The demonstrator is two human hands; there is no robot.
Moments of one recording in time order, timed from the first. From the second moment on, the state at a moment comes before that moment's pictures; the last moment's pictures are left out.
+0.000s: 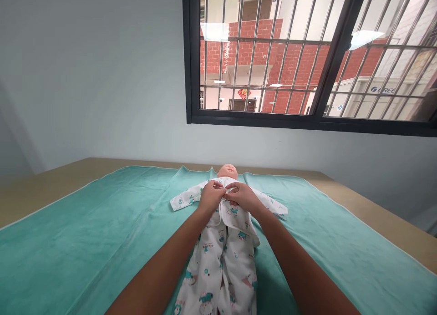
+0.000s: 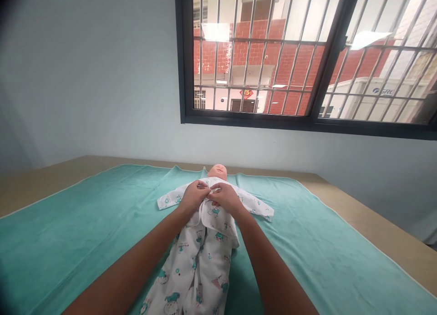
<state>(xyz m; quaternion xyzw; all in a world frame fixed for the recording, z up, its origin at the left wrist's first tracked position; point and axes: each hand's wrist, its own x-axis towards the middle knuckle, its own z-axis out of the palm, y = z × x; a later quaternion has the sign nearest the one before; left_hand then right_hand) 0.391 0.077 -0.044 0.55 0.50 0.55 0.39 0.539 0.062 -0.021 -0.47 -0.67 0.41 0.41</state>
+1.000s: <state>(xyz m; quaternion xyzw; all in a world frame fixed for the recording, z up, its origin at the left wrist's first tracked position) 0.387 0.077 -0.046 0.56 0.47 0.55 0.41 0.543 0.069 -0.030 -0.50 -0.64 0.39 0.43</state>
